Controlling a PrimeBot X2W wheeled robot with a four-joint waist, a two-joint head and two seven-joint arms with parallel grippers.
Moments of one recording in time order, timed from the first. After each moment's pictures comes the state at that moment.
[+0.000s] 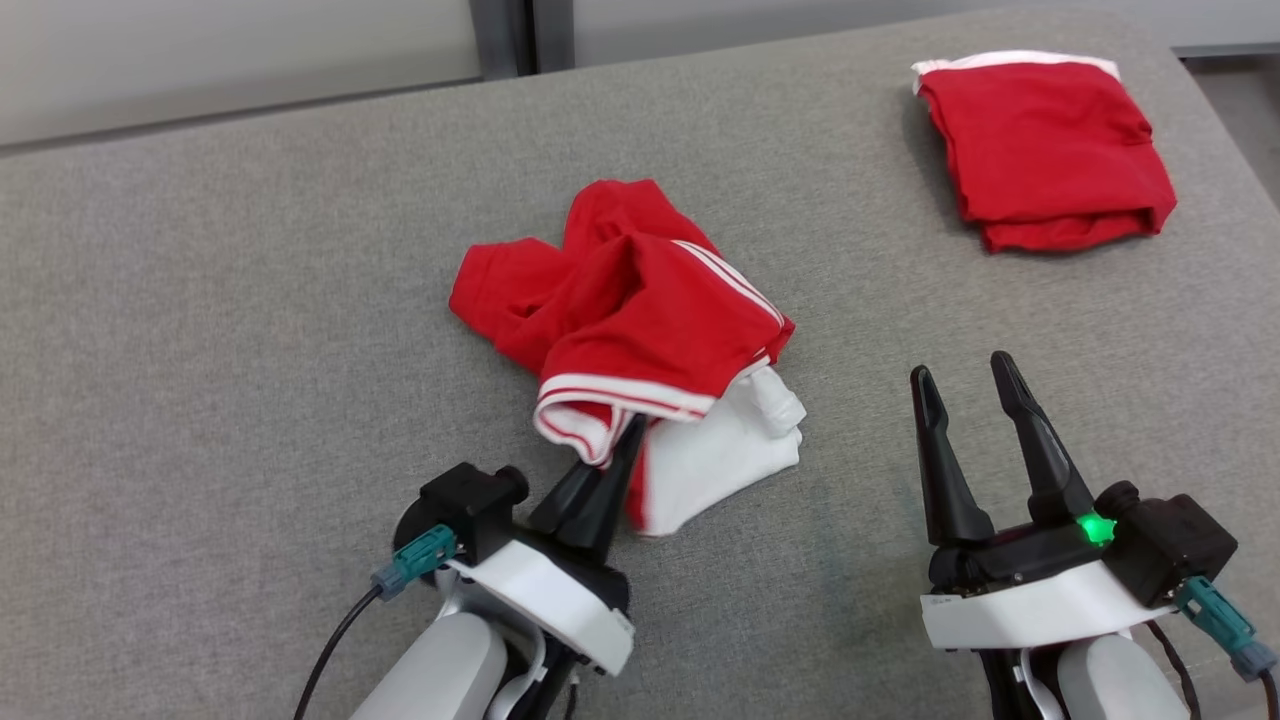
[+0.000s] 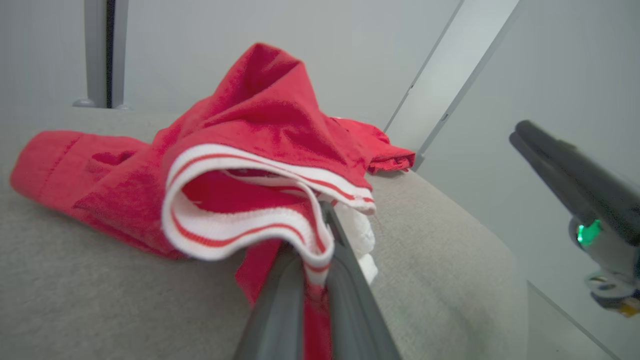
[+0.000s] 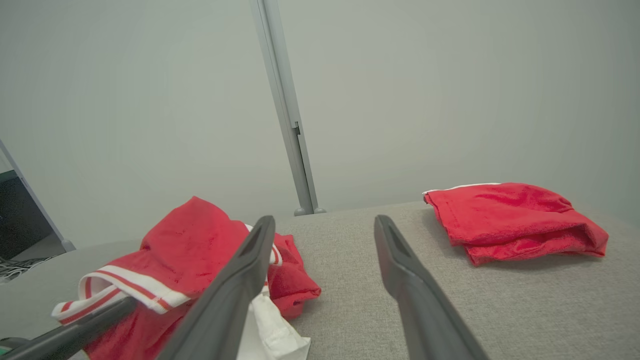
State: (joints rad) left arm -0.32 0.05 -0.54 0.42 -0.50 -0.13 -0.26; right arm -0.14 -0.07 0.23 0.09 0.28 0.13 -0.26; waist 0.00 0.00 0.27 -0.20
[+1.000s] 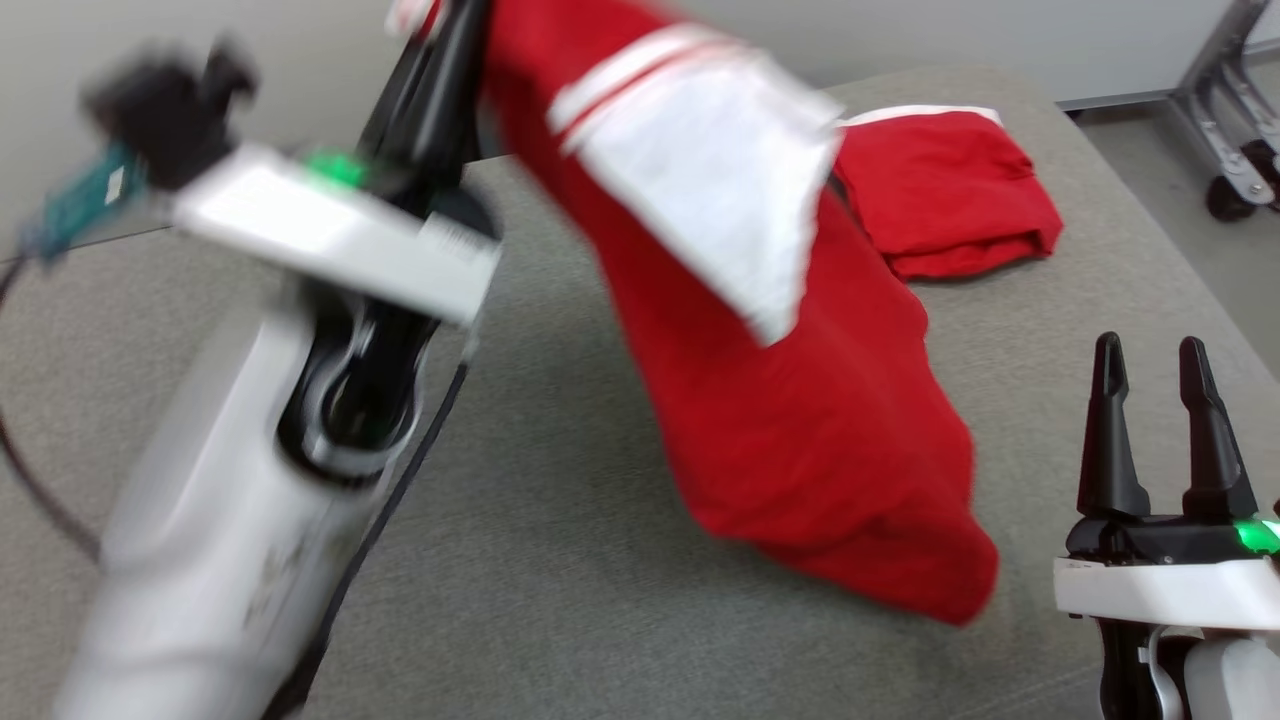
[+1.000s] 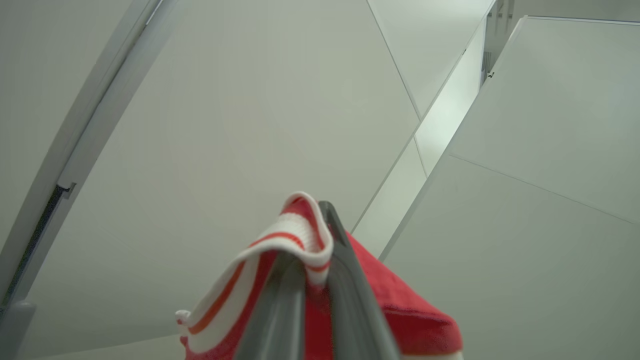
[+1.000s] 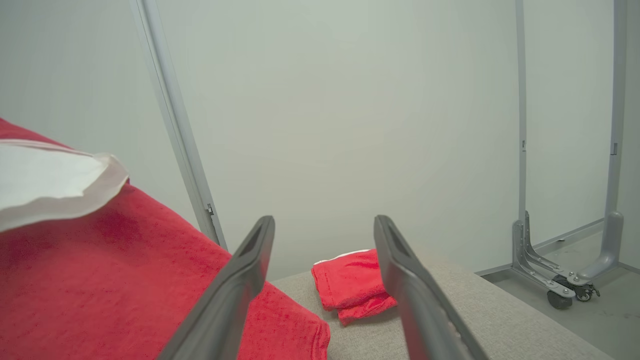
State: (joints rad) left arm -0.77 0.21 -0.47 0.11 -1.09 0.00 -0.12; right arm -0.11 -0.05 -0.02 0.02 0.30 0.13 -0.26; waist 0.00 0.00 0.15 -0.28
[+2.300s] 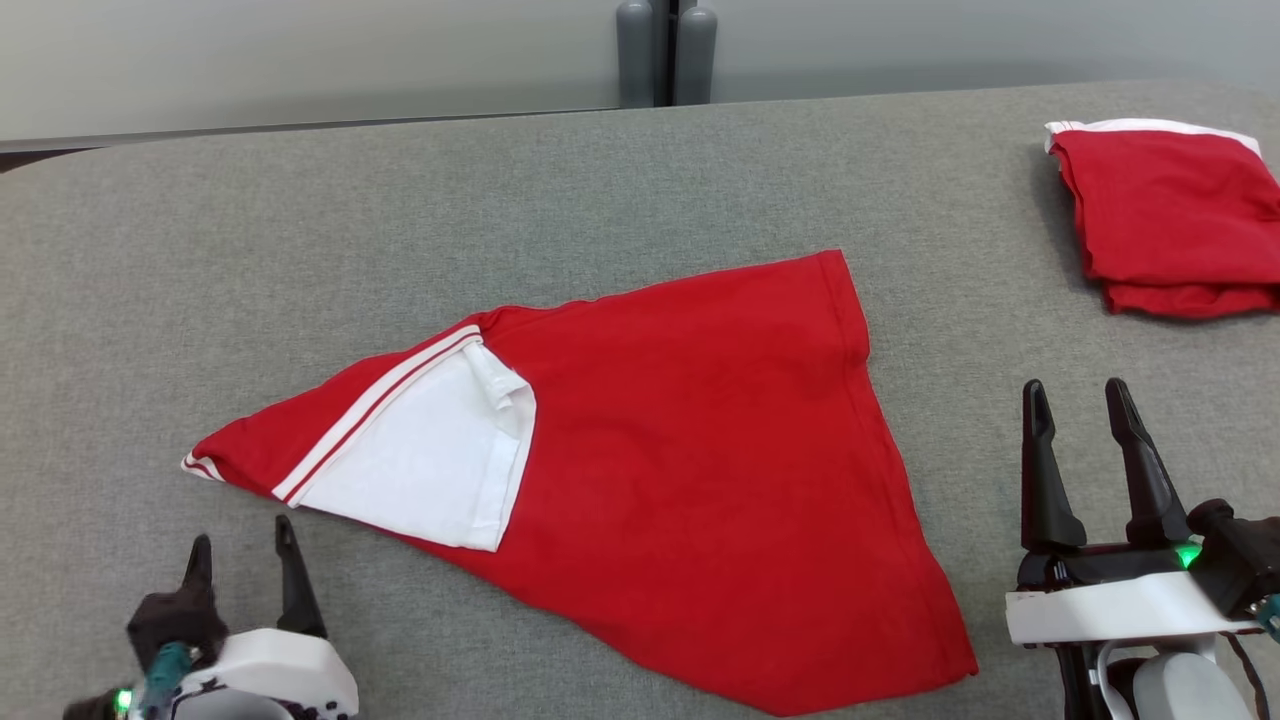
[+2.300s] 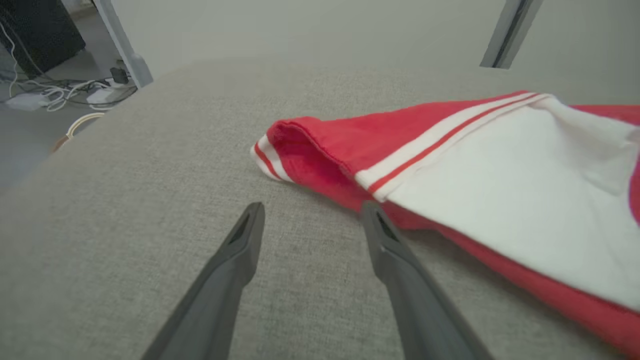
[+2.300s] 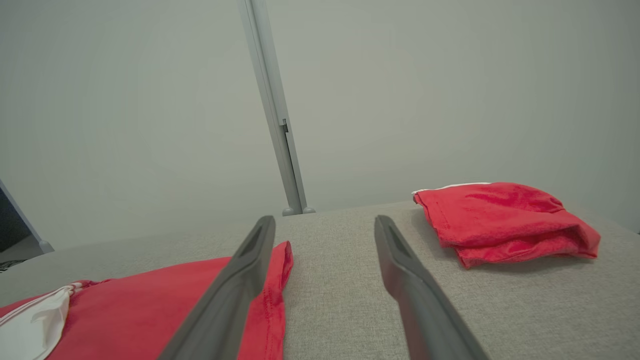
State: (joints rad) left arm -0.08 0.23 -0.23 0.38 -0.53 0.33 -0.26; right arm -0.10 -0.06 0.04 0.13 0.23 0.13 -0.26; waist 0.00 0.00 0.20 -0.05
